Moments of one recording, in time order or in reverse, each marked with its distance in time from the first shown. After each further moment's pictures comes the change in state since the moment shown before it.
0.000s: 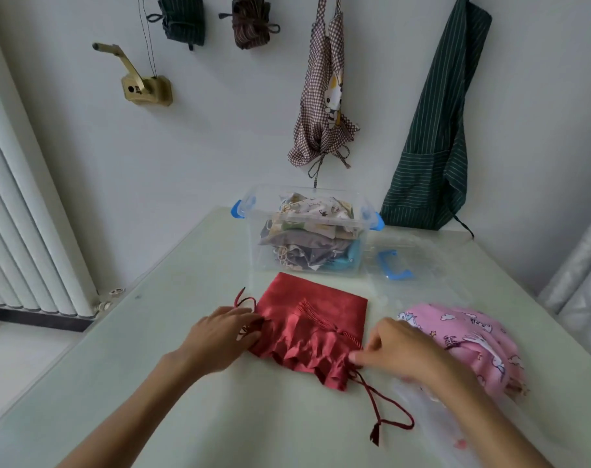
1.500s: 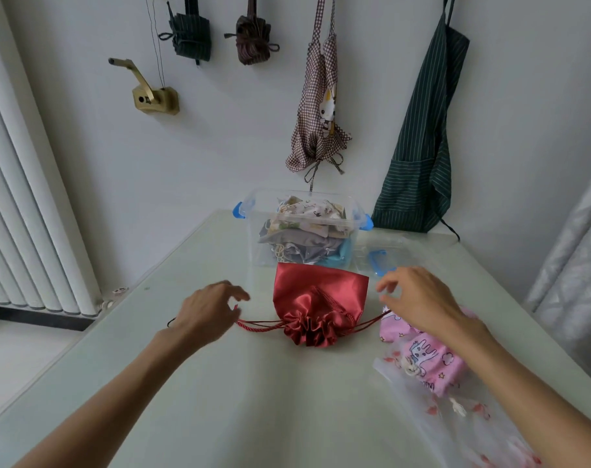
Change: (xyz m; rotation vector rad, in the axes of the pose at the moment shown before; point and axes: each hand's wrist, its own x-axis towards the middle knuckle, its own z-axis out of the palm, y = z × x) left_hand -0.018 0.006 -0.033 -0.068 0.188 -0.094; right_hand -0.013 0.027 -0.045 -0.089 0.494 -0.111
